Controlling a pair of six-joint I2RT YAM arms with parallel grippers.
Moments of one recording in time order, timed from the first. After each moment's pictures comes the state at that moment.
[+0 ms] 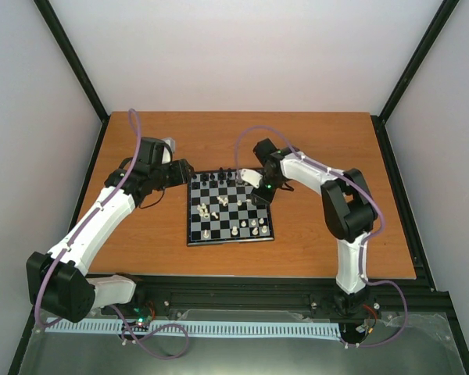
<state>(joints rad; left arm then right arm) -0.33 1.24 1.07 -0.61 0.13 -0.52 0.53 2.04 1.50 -0.86 -0.32 -0.68</state>
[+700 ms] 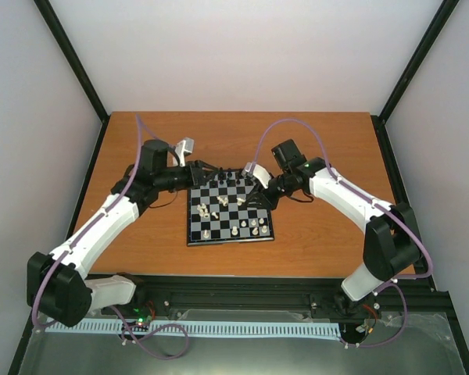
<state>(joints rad) -0.37 1.22 0.98 -0.31 0.55 -0.66 0.53 1.59 1.21 -0.72 -0.71 -0.44</state>
